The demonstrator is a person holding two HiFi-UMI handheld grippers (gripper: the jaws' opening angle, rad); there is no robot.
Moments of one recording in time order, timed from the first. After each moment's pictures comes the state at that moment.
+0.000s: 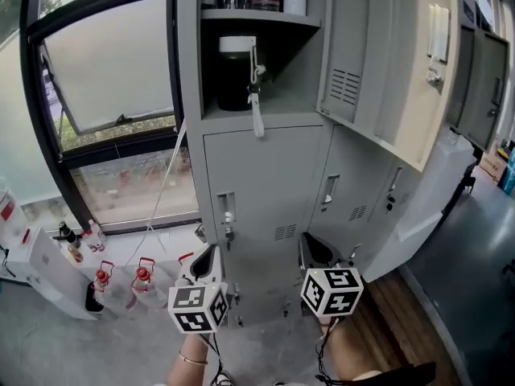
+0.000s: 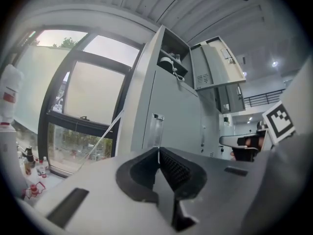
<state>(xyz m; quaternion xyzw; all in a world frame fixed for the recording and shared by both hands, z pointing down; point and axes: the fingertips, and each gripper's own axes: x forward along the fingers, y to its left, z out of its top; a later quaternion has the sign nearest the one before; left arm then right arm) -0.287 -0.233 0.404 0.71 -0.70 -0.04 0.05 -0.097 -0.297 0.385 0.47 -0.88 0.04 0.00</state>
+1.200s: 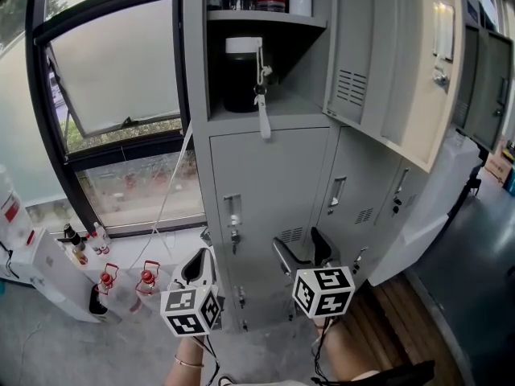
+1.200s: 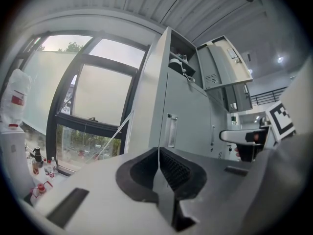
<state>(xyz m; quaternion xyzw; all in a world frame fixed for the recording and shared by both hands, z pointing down) -0.327 -0.222 0.413 0.68 -0.73 -0.04 0.06 -0.140 -0.296 0.381 0.44 -0.90 0.03 0.00</state>
